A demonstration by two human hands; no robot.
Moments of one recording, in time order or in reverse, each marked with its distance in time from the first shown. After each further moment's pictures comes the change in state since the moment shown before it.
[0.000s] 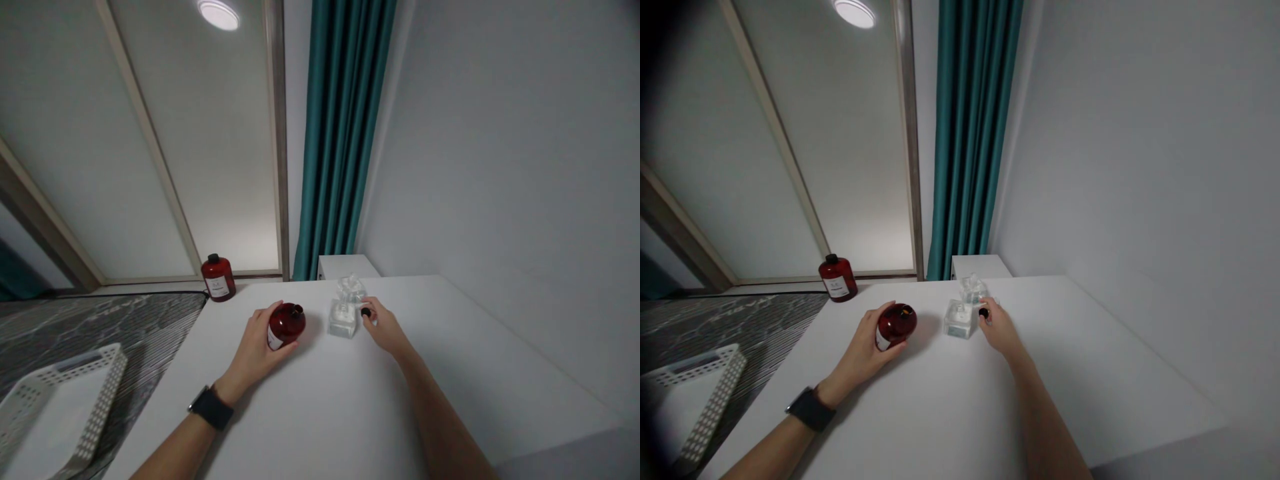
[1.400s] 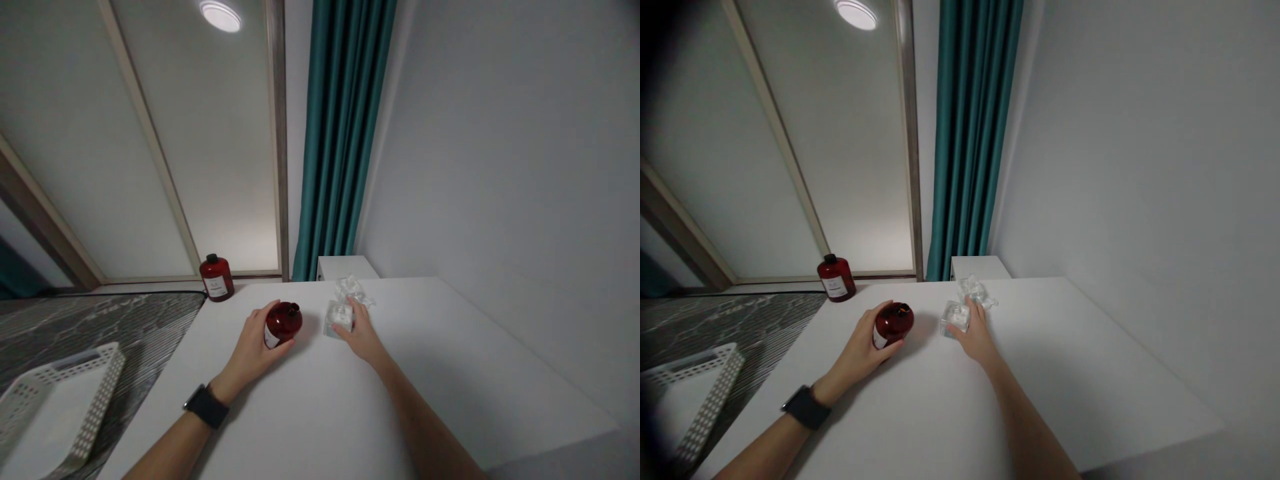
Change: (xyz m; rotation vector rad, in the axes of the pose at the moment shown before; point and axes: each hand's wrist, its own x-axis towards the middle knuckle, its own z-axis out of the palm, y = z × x) left_hand 0.002 0.000 0.001 -0.031 0.022 -0.016; right_hand -0.013 -0.009 0.053 0.067 0.043 0.045
